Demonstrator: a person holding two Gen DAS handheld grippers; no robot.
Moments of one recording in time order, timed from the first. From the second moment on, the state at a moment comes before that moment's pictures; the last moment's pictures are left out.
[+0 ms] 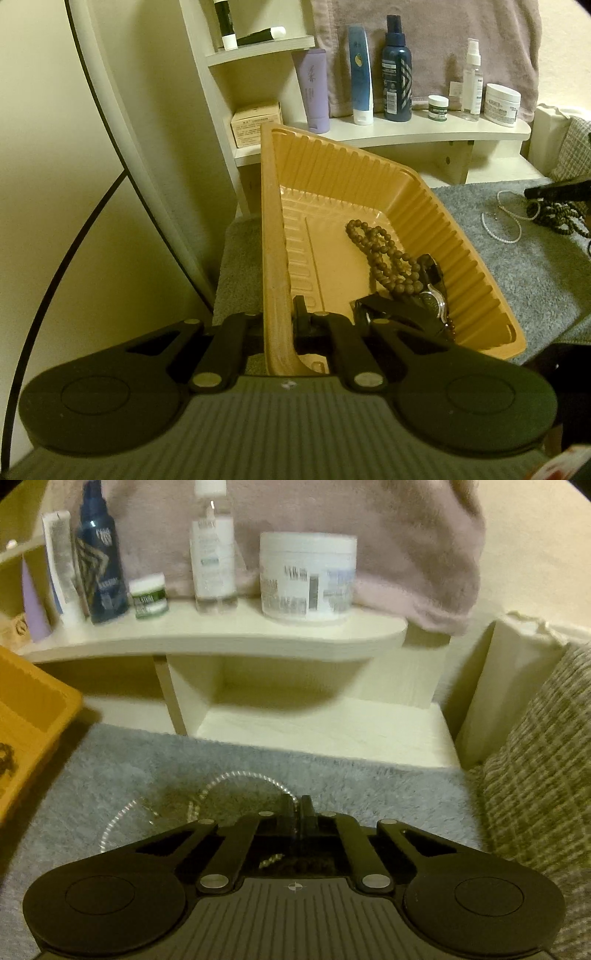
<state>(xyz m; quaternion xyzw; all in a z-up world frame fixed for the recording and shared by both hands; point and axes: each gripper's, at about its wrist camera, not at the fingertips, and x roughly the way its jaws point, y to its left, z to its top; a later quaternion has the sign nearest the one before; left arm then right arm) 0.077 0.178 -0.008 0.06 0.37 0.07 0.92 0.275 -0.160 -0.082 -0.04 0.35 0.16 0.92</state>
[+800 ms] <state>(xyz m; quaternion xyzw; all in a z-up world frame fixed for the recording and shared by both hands) 0.074 0.177 -0.008 0.06 0.36 0.07 0.93 0.173 -0.111 0.128 -0.08 0.16 0.31 0.93</state>
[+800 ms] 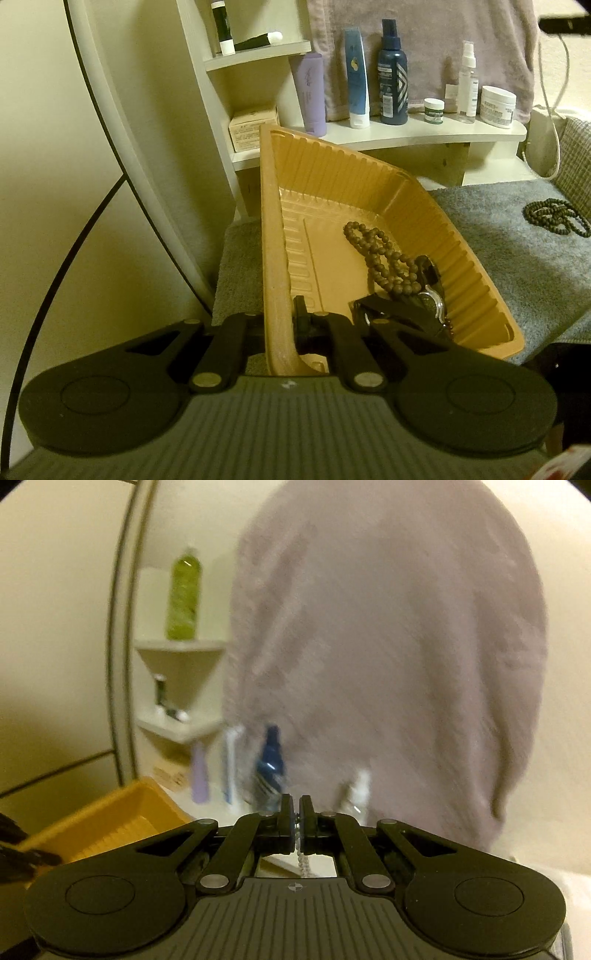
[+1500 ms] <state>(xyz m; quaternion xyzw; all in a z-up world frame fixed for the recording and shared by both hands) 0.072 0.182 -0.009 0.05 0.36 0.07 0.93 0.161 0.028 0.104 -0.04 0.21 0.48 0.85</state>
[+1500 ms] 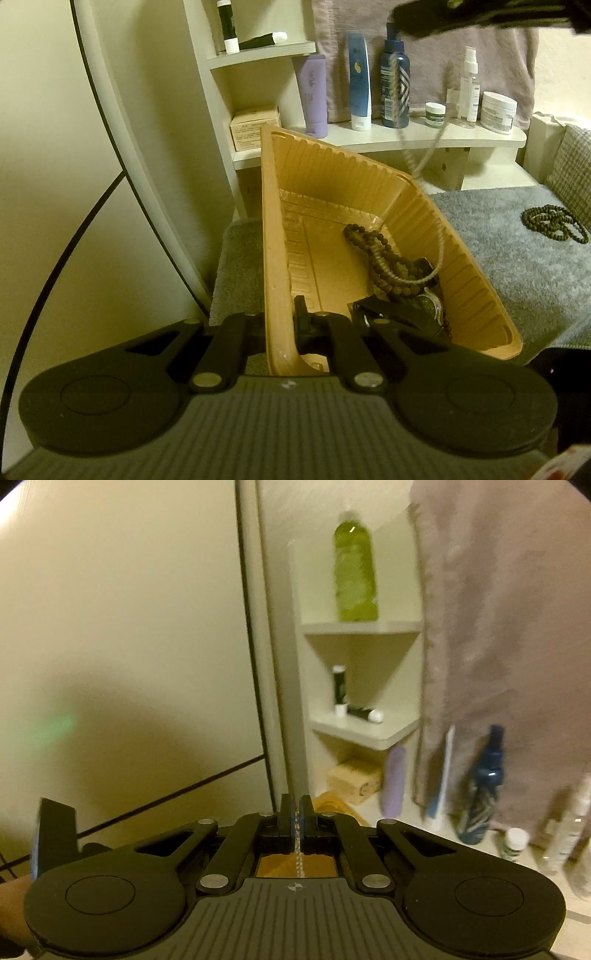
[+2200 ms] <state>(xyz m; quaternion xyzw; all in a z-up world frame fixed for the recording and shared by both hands) 0.073 0.183 -0.010 0.04 0.36 0.07 0.93 0.195 -0.029 0.050 0.06 0.29 0.42 0.86</state>
